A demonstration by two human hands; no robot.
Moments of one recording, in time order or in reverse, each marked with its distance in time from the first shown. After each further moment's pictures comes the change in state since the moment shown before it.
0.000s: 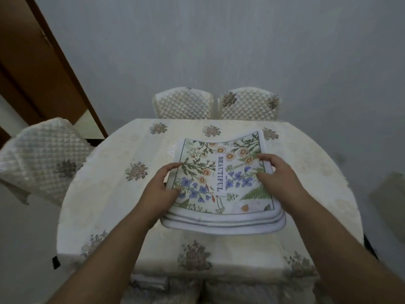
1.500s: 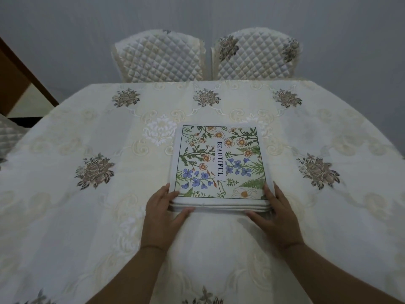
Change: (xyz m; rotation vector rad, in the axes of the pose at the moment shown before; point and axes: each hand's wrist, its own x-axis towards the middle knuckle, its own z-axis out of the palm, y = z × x) left_hand 0.208 -0.275 0.074 0.427 0.172 0.272; right_hand 0.130 0.265 0.175 -0.340 0.139 -0.059
